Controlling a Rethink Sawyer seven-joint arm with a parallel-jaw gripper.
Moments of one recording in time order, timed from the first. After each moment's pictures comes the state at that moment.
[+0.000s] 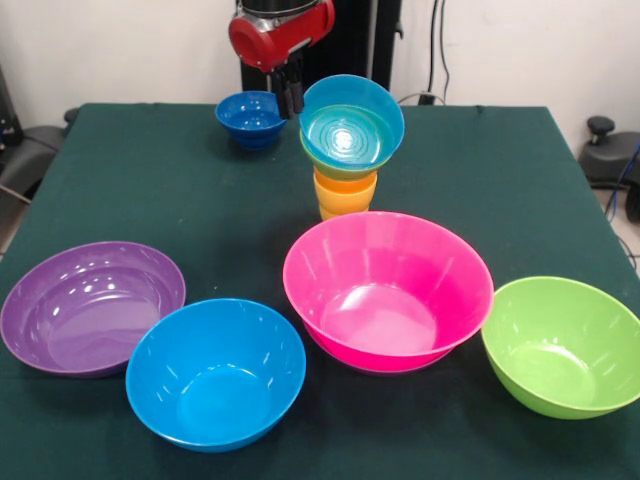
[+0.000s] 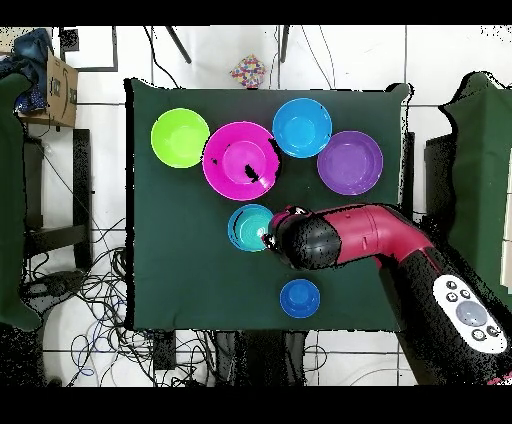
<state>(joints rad) -0.88 -0.81 0.74 1.95 -0.58 0.71 1.11</state>
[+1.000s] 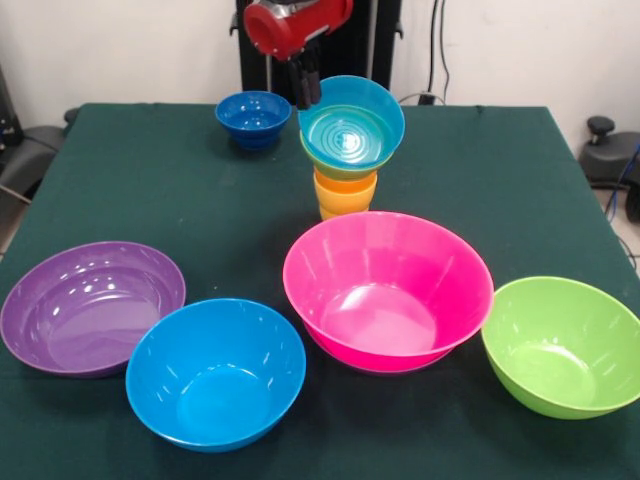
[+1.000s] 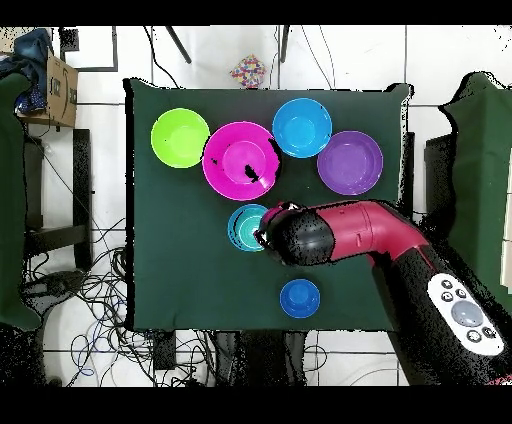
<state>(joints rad) -0.85 -0.85 0.74 1.95 -0.50 0.71 1.11</state>
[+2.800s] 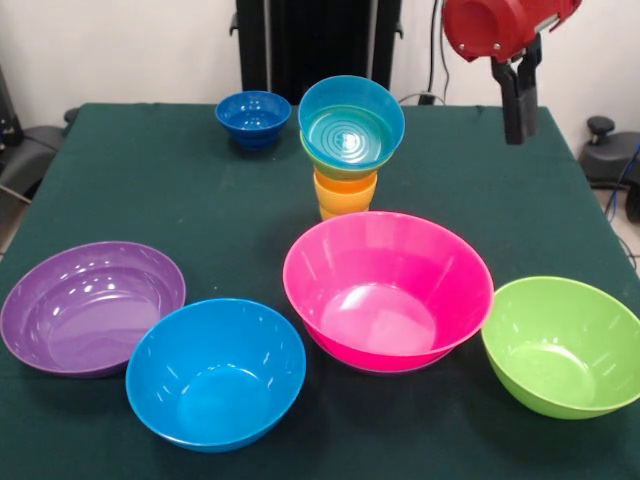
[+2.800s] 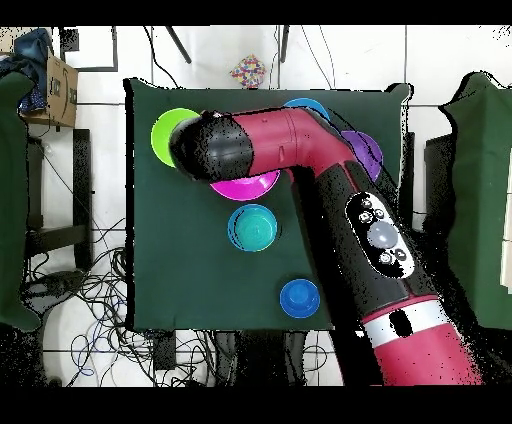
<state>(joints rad) -0.54 -0.77 0.69 1.53 -0.32 0.73 1.11</state>
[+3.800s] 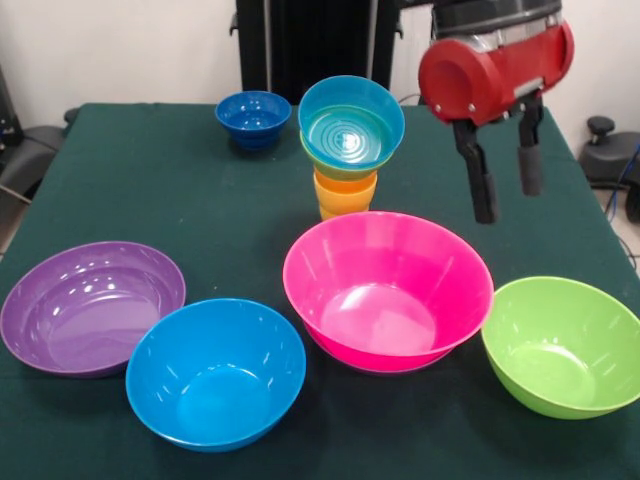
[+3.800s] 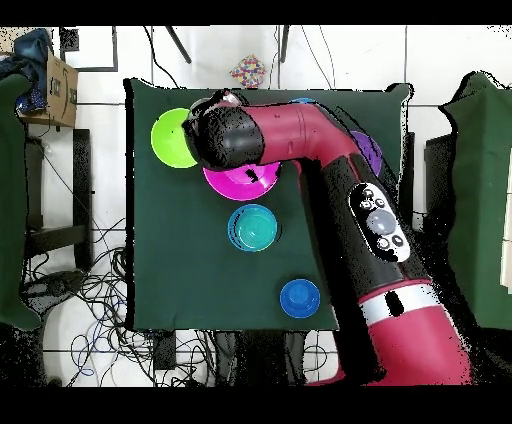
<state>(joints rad) -0.51 -0.69 0.63 1.46 -0.33 0.57 1.11</state>
